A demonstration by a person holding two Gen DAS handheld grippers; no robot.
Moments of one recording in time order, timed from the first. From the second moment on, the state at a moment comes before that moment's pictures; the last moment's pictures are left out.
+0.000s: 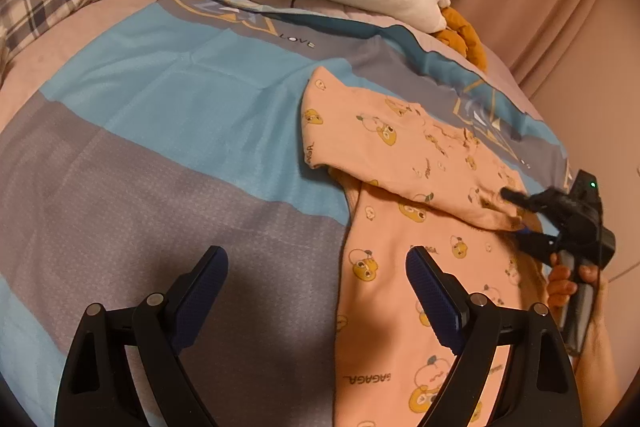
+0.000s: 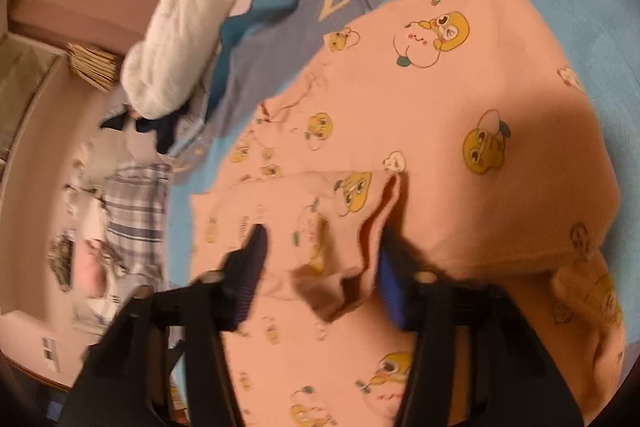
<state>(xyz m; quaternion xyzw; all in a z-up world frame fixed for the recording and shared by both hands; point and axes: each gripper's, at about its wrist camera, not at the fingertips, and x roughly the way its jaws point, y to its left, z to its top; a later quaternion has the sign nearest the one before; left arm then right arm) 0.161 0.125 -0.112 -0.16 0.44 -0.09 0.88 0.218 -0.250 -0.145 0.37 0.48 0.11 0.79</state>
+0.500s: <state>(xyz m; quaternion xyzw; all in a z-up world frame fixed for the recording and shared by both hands) 0.181 0.102 -0.110 -0.14 0.45 -0.10 0.88 0.237 -0.323 -0.089 0.27 0.44 0.05 0.85</state>
